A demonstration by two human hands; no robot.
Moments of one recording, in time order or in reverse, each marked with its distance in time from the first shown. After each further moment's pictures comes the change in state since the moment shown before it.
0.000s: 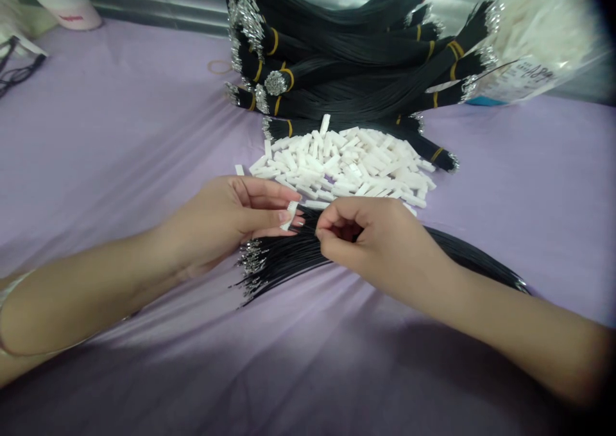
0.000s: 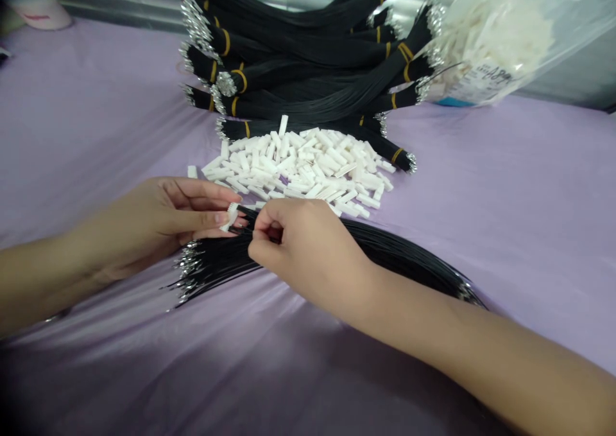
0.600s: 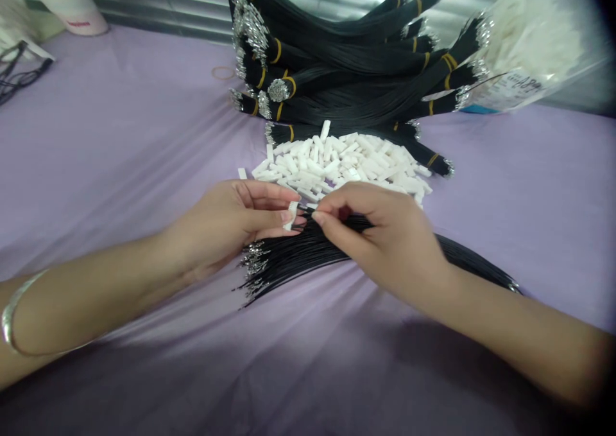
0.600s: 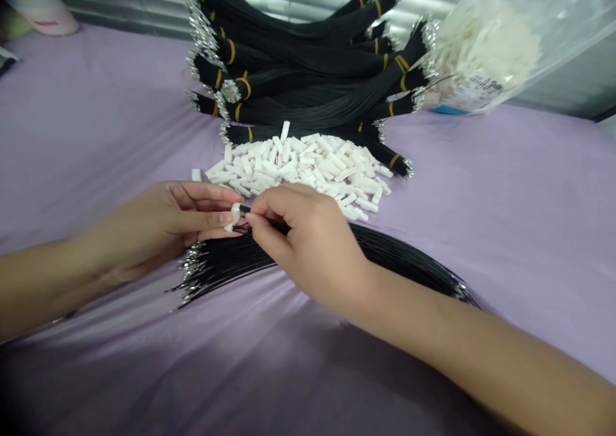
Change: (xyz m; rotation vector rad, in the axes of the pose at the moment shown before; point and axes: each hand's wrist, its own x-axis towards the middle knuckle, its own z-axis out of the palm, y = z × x) left_hand -0.002 0.001 0.004 -0.033 0.041 -0.007; right_hand -0.001 0.000 0.000 -0.073 0.242 -0.315
